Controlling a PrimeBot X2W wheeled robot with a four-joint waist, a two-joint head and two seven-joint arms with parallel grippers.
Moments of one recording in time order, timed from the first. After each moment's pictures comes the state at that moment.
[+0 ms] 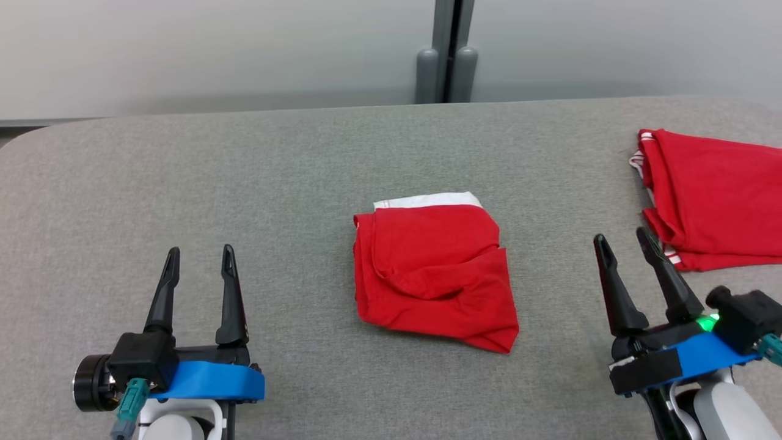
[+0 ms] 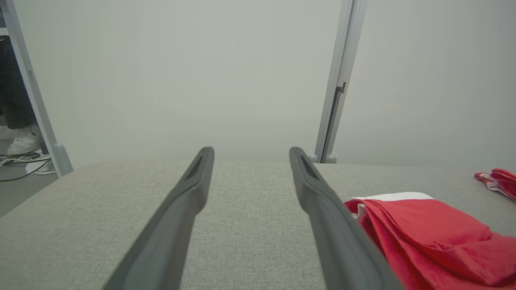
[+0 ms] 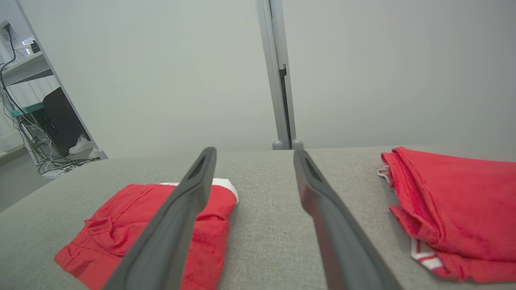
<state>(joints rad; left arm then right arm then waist) -0.10 0.05 -0.05 0.15 -0.13 -0.03 -0.26 -0.19 -0.25 0.17 0.19 0.44 0.13 -0.26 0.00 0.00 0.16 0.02</state>
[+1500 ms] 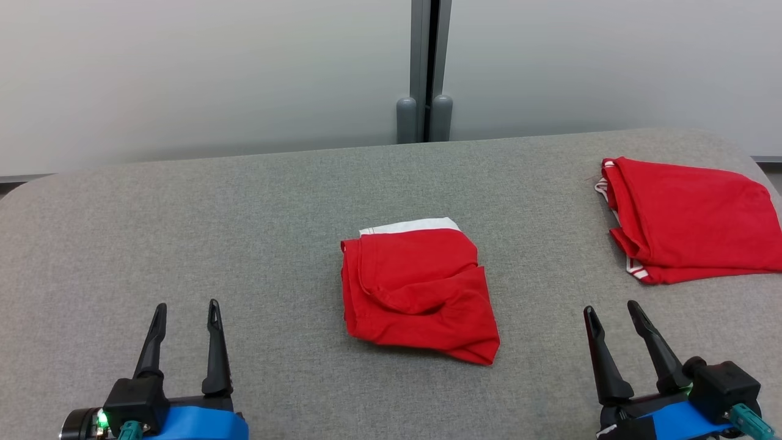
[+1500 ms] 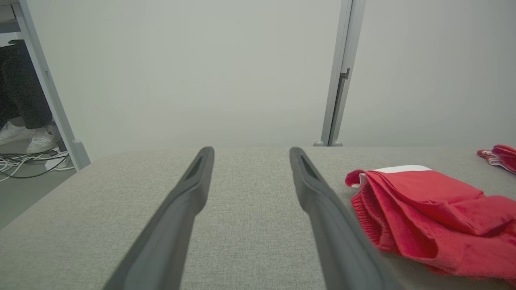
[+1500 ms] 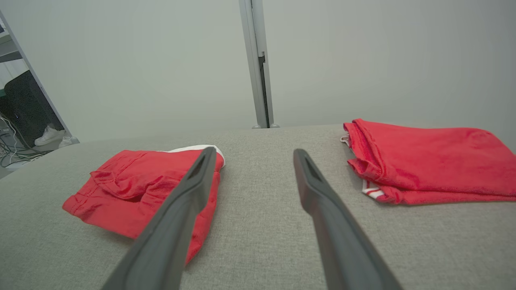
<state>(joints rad) 0.02 0.05 0.02 0.18 -0.07 -0.04 -0.26 0.01 -0.12 0.08 0.16 0.26 0.13 -0.26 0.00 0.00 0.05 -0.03</state>
